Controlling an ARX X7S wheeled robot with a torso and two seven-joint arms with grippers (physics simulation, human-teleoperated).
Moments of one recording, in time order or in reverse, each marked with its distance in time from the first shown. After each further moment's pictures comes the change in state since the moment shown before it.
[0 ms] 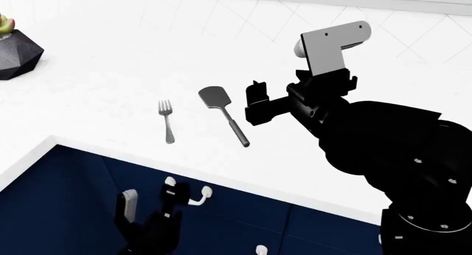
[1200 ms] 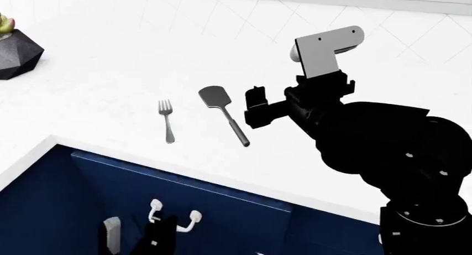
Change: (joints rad) left arm 0.264 -0.035 -0.048 0.309 -0.107 -0.018 -0.079; right arm 0.014 0.005 -0.040 0.047 0.034 -0.001 0.061
